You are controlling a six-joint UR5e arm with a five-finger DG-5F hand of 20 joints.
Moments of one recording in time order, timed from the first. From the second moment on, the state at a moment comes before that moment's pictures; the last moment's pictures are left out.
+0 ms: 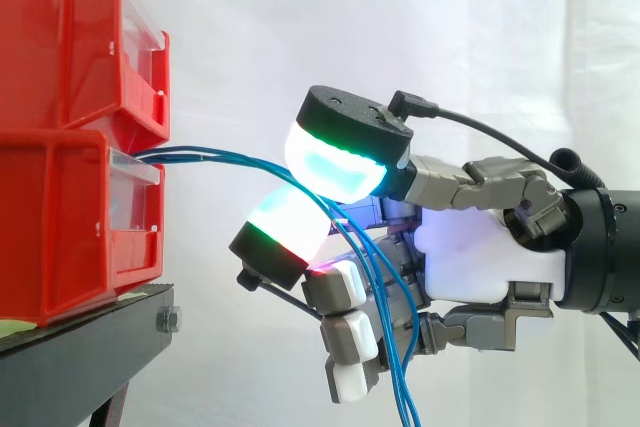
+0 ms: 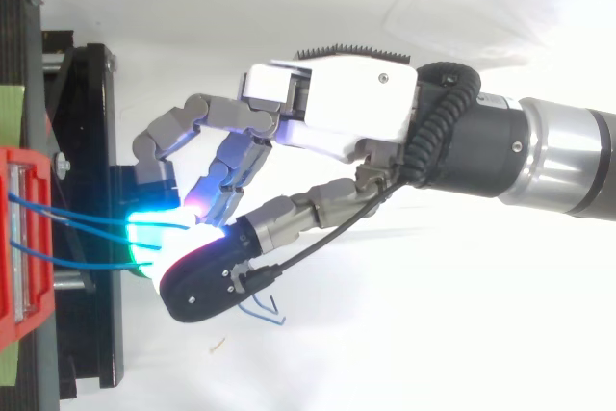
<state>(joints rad) 0.13 -2.33 -1.20 -2.68 -1.32 -0.09</state>
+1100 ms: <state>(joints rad) 0.13 -2.33 -1.20 -2.68 -1.32 -0.08</state>
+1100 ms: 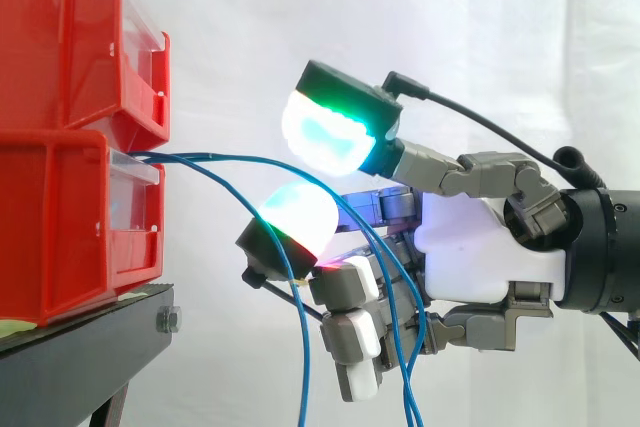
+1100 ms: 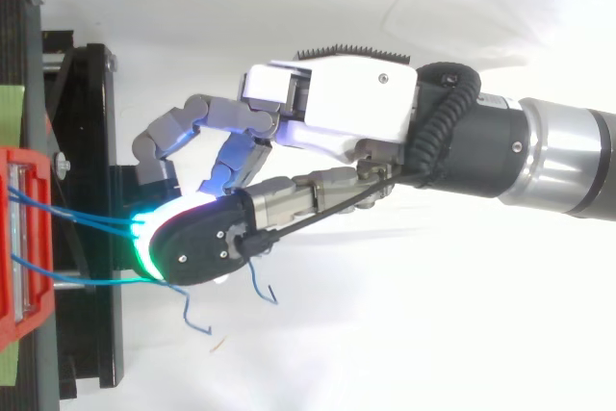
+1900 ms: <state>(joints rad) 0.13 -2.33 -1.21 -2.71 -1.33 -0.08</state>
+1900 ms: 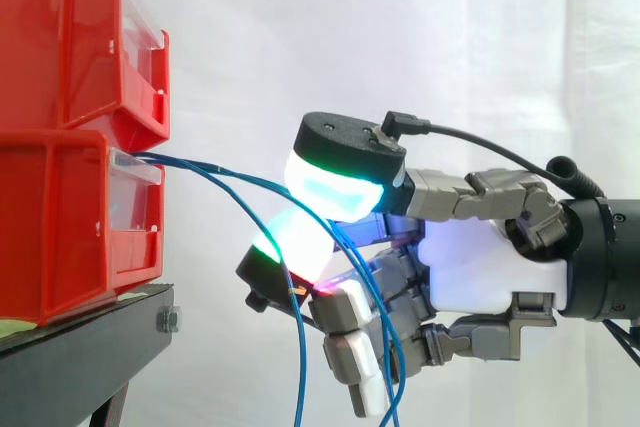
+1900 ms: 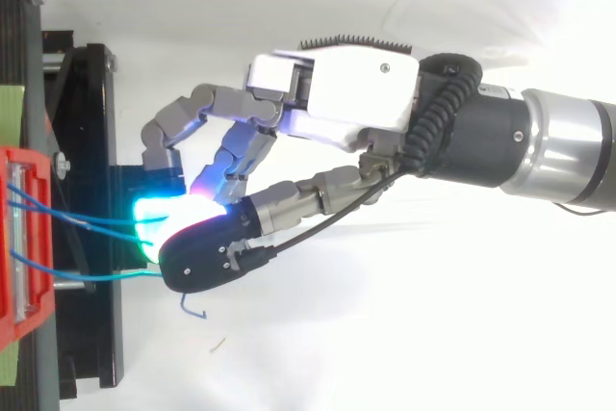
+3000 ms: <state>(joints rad) 0.14 -2.33 -1.21 -2.71 -1.32 -0.08</state>
